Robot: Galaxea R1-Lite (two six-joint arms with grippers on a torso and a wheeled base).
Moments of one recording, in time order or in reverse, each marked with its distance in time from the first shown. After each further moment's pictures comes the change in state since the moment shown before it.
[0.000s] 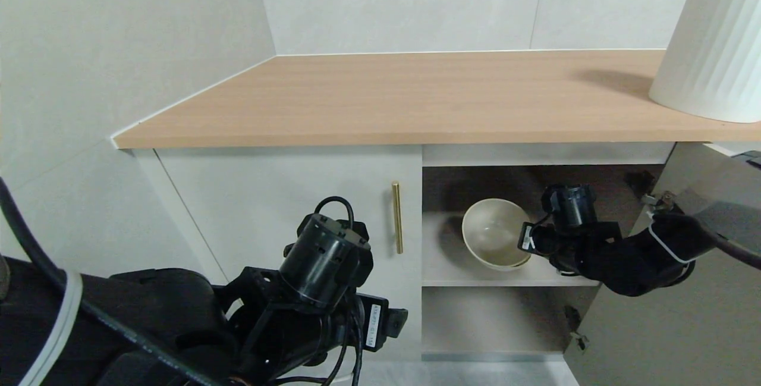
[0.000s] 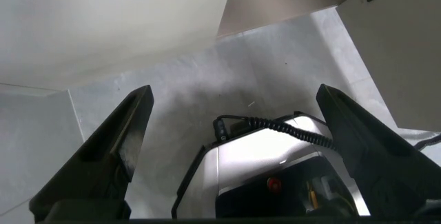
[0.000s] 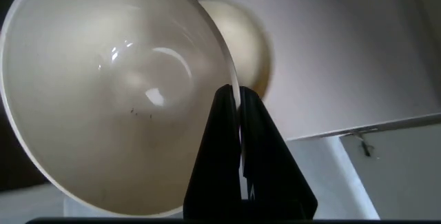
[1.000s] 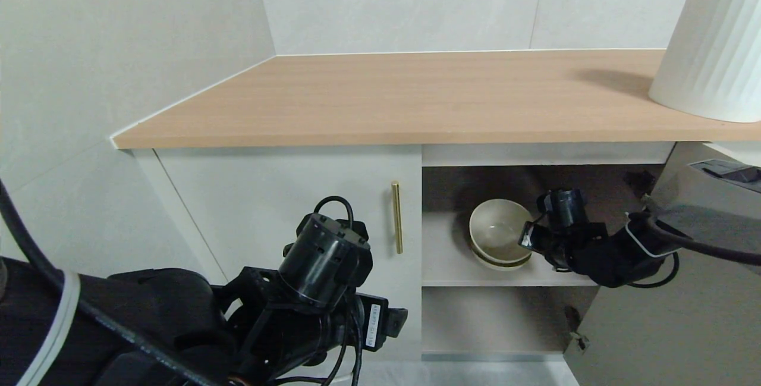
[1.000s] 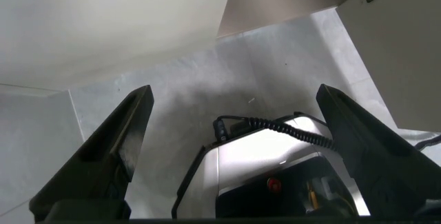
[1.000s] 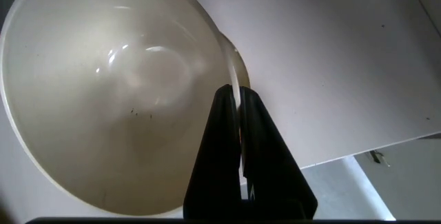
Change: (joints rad) left arm 0.000 -0.003 0.000 0.000 0.002 0.000; right arm -0.047 0.127 -0.110 0.004 -0.020 0.071
